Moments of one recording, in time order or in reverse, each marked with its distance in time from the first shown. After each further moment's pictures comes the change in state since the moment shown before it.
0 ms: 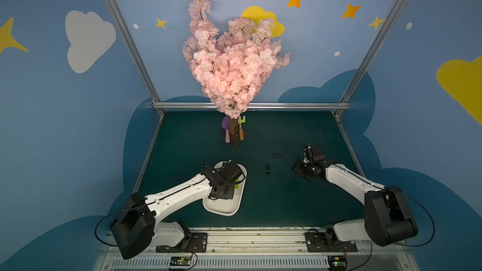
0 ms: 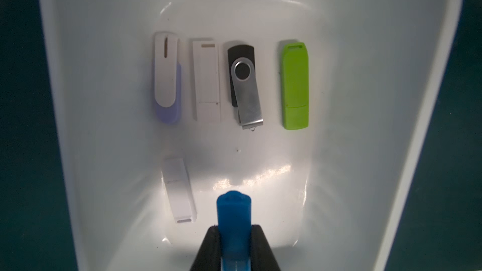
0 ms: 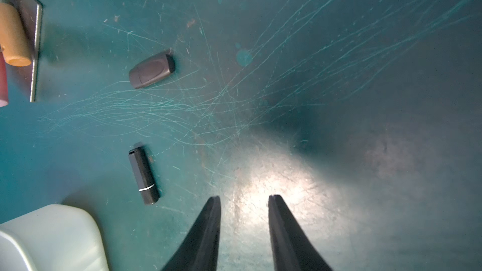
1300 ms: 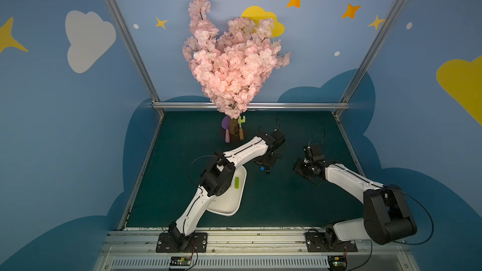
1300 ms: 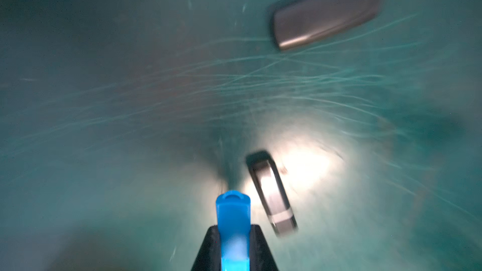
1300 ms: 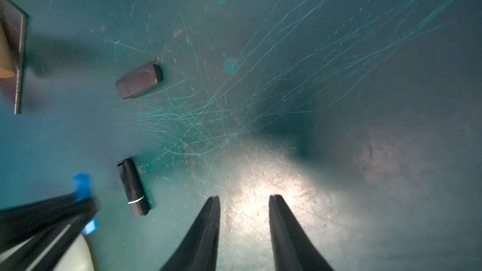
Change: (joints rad) left arm -0.022 0.929 1.216 -0.285 0.058 0.254; right arm -0.009 0.002 -0.012 0.010 0.047 0.006
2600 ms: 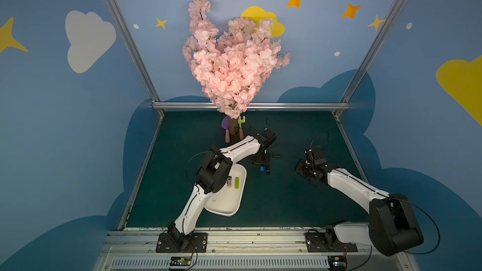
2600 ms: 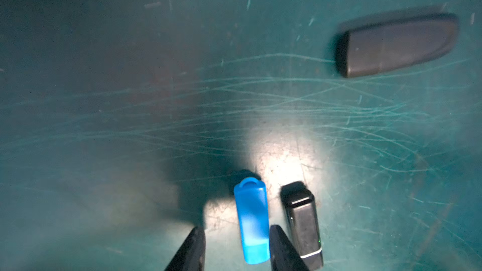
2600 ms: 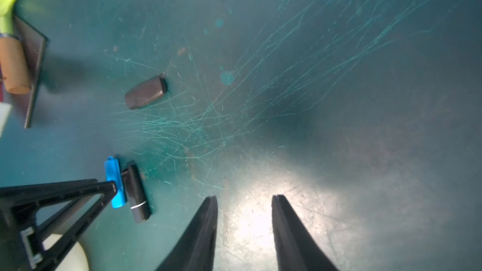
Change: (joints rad) left arm 0.082 0.040 -0.126 0.157 0.129 -0.045; right arm 0.023 -0.069 -0.047 0.028 0.085 0.039
